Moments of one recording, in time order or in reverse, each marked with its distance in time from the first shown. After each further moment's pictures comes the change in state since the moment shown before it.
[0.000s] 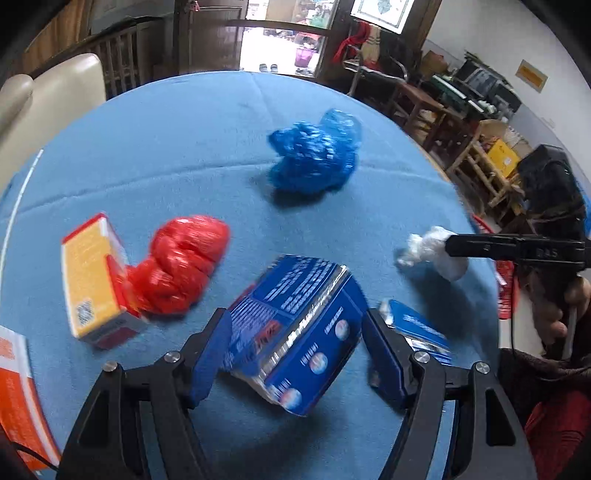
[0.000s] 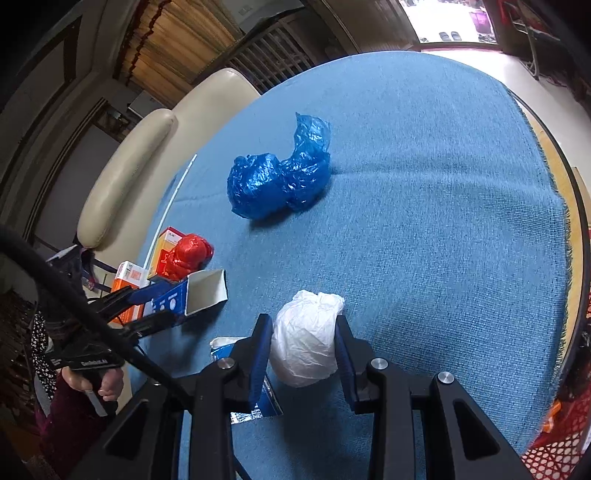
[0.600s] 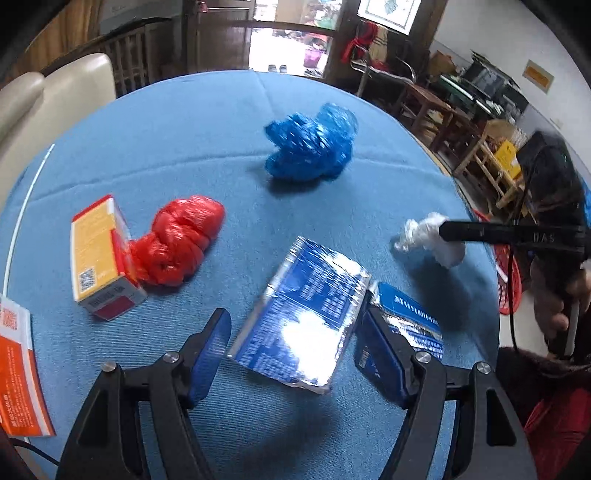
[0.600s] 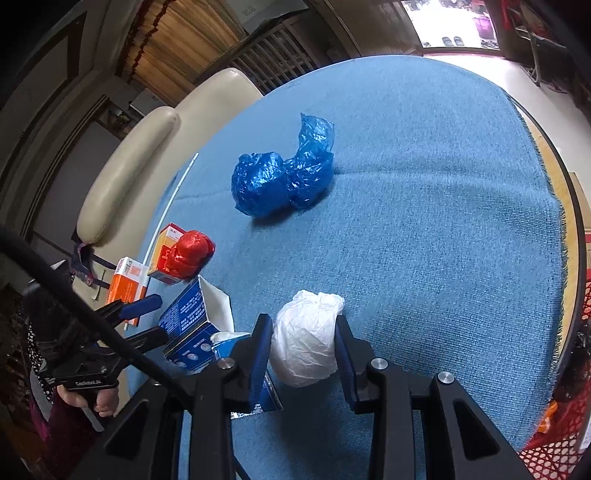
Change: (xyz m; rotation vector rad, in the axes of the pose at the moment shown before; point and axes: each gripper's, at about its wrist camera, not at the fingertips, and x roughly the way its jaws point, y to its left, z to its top) left arm -0.004 -0.015 -0.015 0.001 0.012 0.066; right arm -0.002 0.003 -0.001 -0.019 -0.011 -0.015
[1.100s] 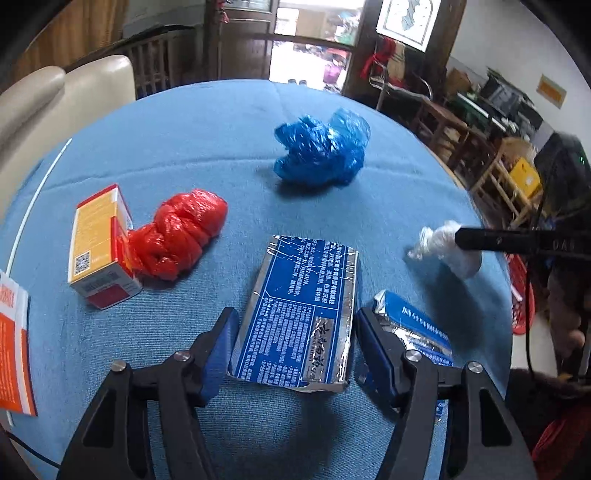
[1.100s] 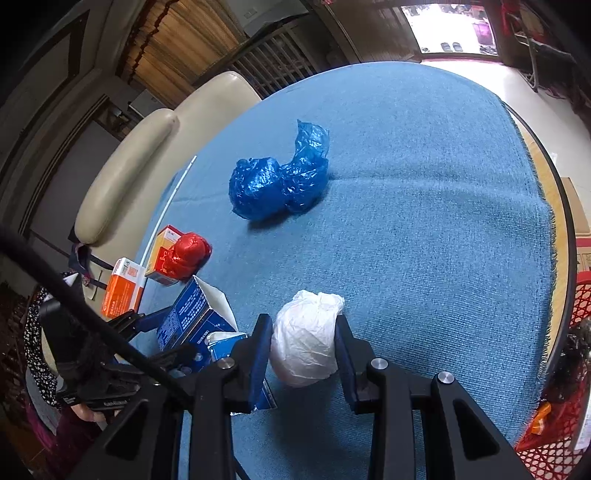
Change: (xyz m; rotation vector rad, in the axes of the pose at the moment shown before) left arm -0.001 0.000 -0.017 -0.089 -0.101 0.060; right arm -0.004 0.000 -0.001 -0.015 -0.014 -0.017
